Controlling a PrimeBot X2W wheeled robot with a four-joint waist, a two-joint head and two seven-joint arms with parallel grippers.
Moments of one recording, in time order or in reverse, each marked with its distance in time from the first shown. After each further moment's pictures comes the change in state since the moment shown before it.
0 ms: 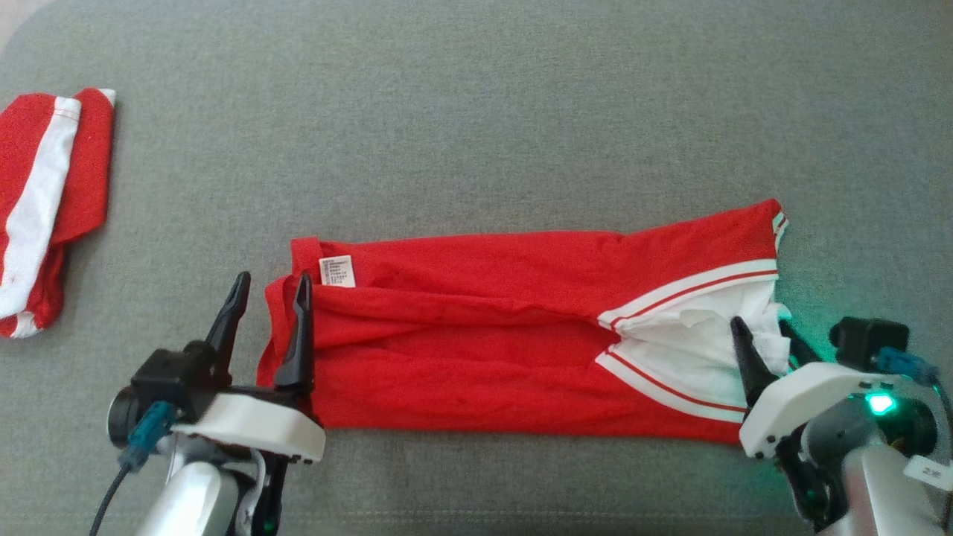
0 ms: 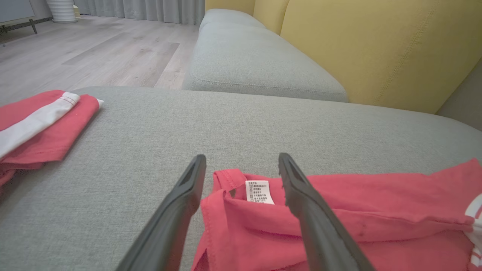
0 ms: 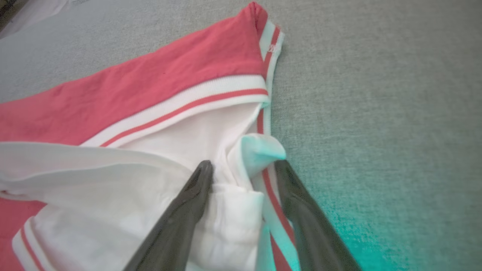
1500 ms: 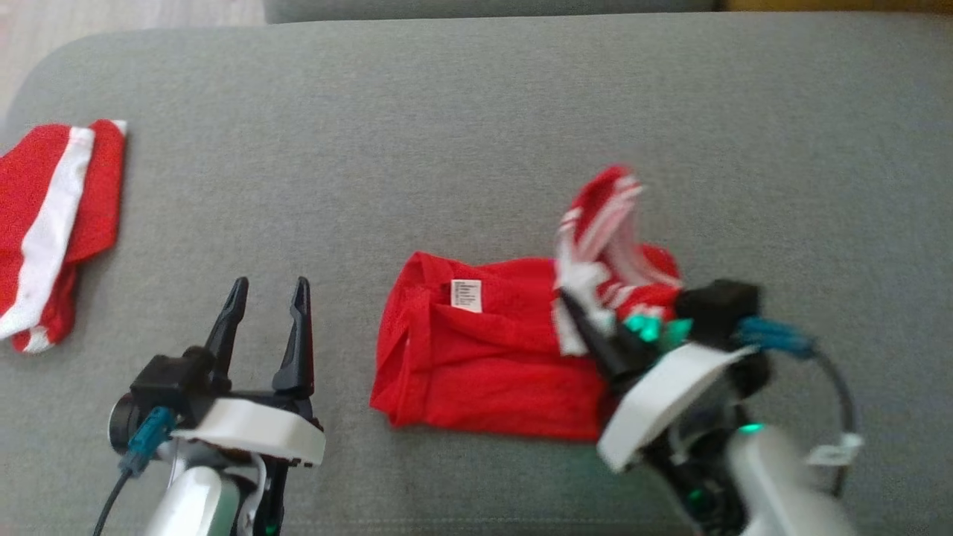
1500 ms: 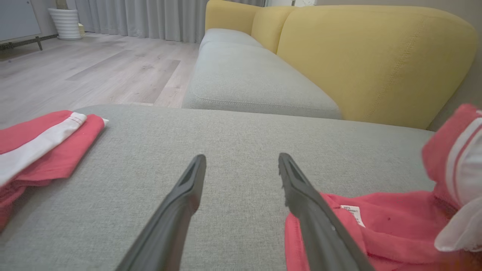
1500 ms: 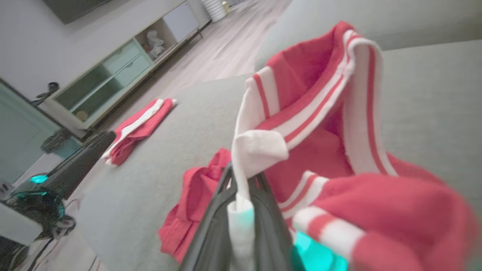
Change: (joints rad) left arm 0.018 -0.047 0.055 0.017 0.043 -0.044 0.000; right arm -0.026 0.000 0.436 -0.310 0.229 0.000 0.091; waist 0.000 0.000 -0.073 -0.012
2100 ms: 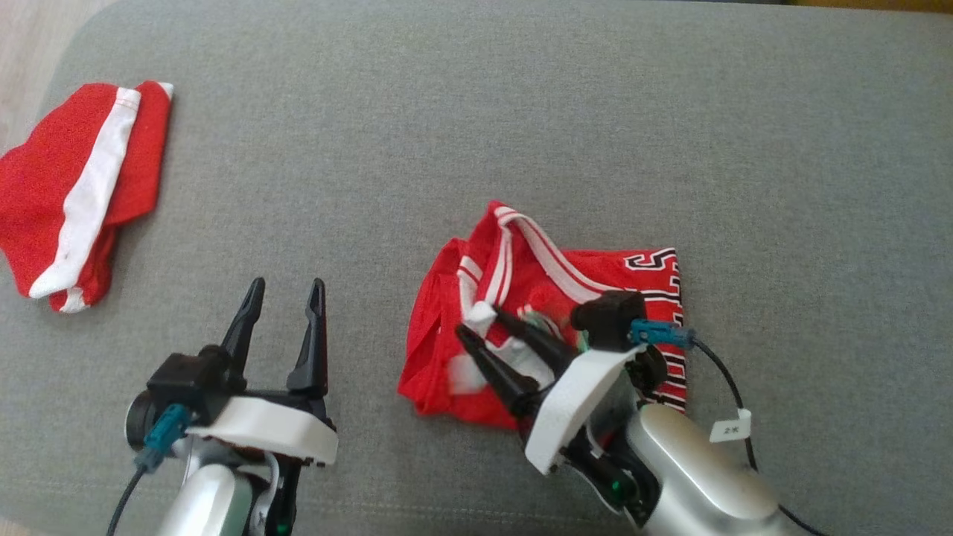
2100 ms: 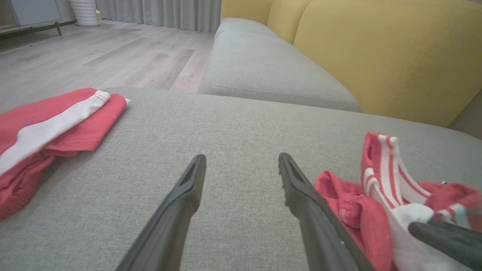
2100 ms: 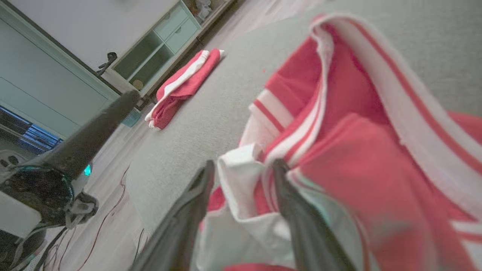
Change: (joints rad) left arm -0.009 -0.035 0.001 0.027 0.019 -0.027 0.000; right arm -0.240 -0.019 0.339 0.428 0.239 0.000 -0.249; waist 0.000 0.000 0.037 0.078
